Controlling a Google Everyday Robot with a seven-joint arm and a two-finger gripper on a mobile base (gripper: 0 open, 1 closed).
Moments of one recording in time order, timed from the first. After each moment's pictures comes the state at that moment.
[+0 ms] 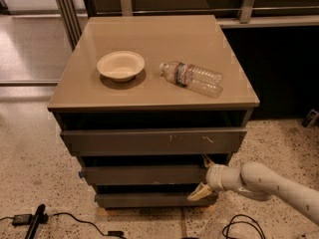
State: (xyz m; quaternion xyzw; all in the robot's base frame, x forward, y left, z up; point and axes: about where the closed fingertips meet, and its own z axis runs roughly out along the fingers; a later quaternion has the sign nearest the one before) arm 0.560 -0.151 0.414 -0.54 0.71 0.16 0.42
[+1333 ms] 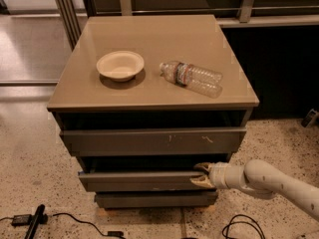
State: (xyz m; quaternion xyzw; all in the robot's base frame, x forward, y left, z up) arm 0.561 -0.156 0.428 -0.54 0.71 0.16 0.42
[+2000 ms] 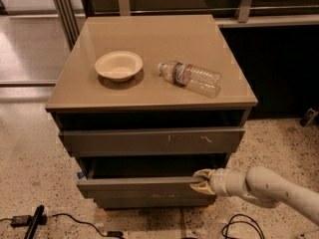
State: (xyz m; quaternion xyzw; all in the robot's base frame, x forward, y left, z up) arm 0.536 -0.162 0.430 -0.53 0.73 0.16 0.41
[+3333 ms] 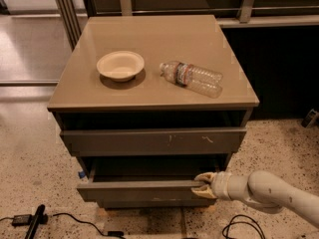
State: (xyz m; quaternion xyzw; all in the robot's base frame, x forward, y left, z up) arm 0.521 -0.163 0.432 -0.52 0.74 0.16 0.41
